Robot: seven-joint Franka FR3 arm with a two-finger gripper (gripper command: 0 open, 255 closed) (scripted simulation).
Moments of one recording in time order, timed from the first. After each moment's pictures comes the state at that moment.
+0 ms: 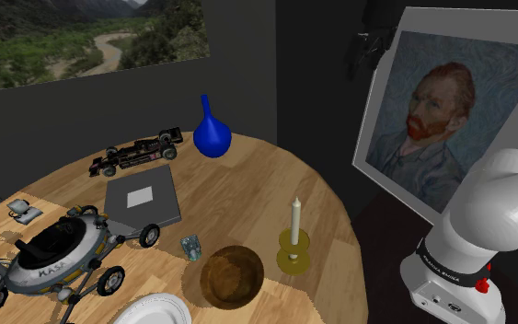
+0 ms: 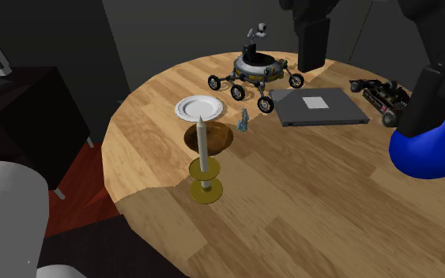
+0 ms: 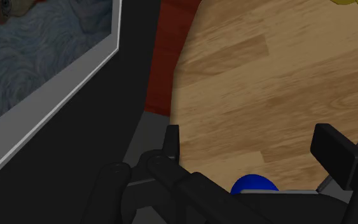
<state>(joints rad) 0.00 -0.81 -0.06 -2.28 -0.10 1.65 -0.01</state>
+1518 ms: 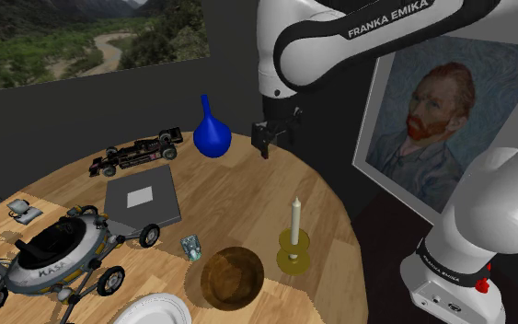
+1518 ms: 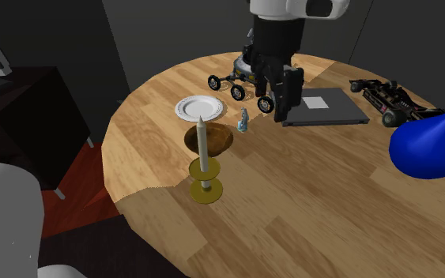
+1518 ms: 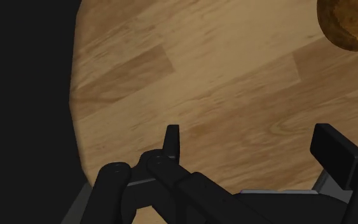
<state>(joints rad) 0.09 -0.38 0.28 -2.33 0.07 2.00 0.43</state>
